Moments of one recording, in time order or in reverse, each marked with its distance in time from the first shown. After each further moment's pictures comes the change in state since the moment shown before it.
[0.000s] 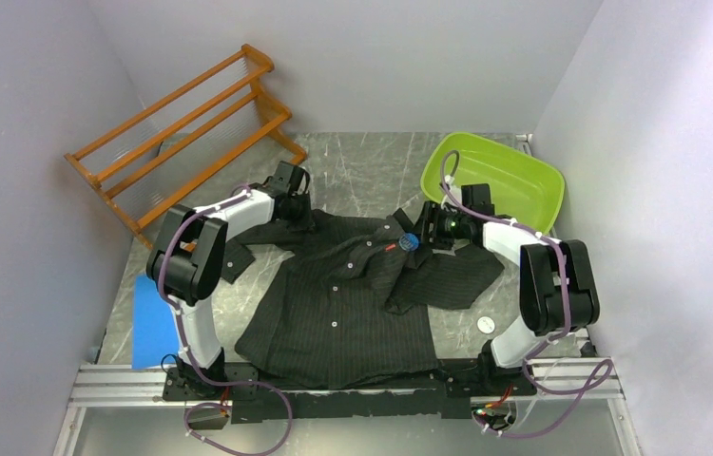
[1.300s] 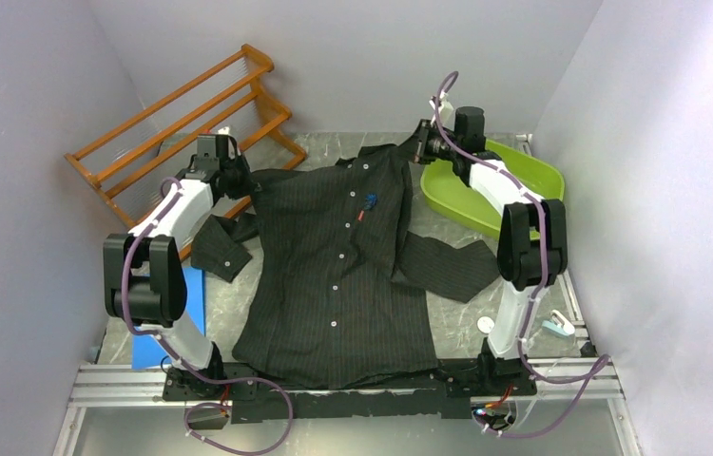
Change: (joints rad) left arm 0.333 -0.220 0.015 0.024 0.061 0.018; right arm 0.021 0.319 0.642 0.164 -0.130 0.052
